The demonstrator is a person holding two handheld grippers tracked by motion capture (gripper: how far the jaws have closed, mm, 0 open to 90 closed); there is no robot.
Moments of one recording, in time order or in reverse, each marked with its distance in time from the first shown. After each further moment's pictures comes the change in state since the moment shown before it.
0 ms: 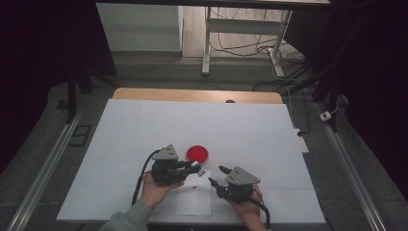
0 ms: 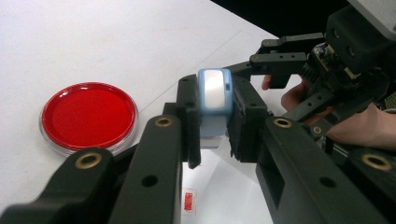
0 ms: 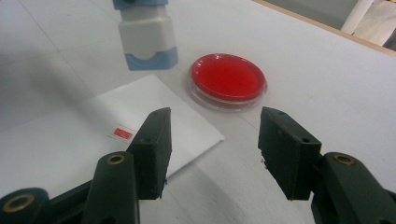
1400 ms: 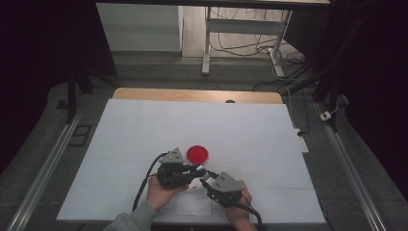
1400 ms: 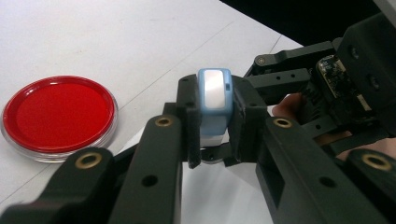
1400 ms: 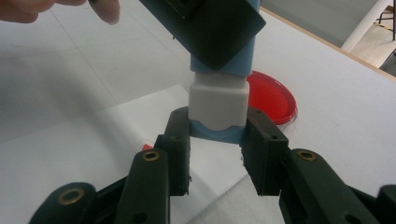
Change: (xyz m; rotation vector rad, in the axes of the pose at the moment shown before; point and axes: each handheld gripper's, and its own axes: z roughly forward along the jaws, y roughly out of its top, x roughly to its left) left arm -0.008 -0.004 0.016 0.019 -0.029 -0.001; right arm 0.031 0.008 0.016 -0.011 -0.012 -0.123
